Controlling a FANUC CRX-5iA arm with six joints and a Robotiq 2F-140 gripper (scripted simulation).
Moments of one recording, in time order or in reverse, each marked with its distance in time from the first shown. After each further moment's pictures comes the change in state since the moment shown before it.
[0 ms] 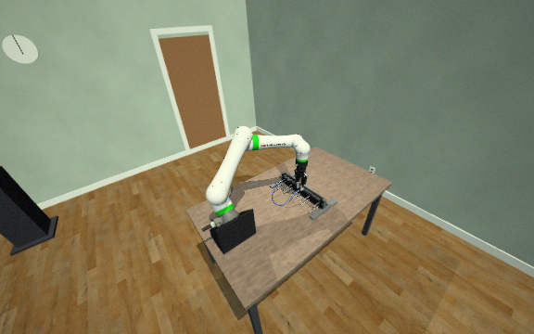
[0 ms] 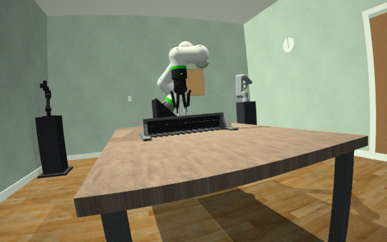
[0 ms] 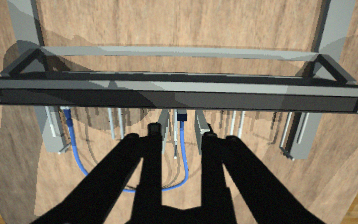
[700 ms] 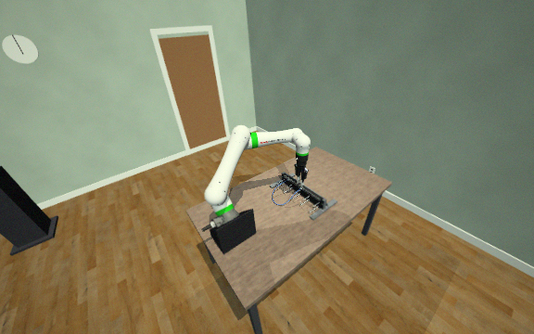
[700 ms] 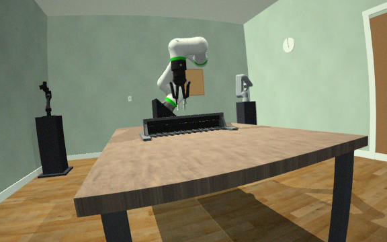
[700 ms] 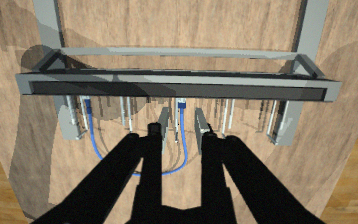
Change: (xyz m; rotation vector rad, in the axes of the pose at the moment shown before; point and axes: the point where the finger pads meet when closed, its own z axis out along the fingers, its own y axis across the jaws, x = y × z) arm 0.000 0.000 -0.052 0.000 0.000 0.000
